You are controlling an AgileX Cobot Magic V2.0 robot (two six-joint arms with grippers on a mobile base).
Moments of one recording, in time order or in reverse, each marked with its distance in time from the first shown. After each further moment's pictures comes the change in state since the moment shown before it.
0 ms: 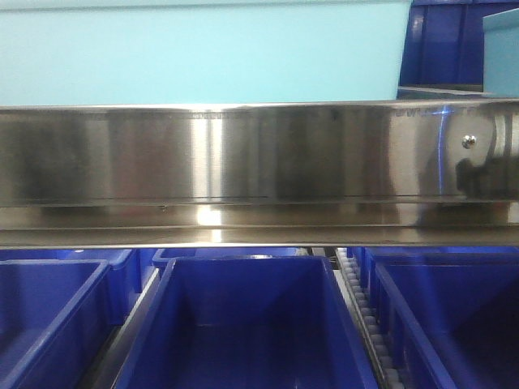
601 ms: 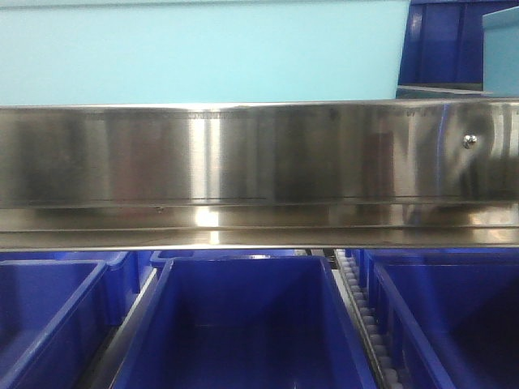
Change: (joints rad) left arm 0.000 -0.001 -0.159 -0.011 -0.120 0.000; right arm 0.000 -0.003 -0.176 0.000 -0.012 0.000
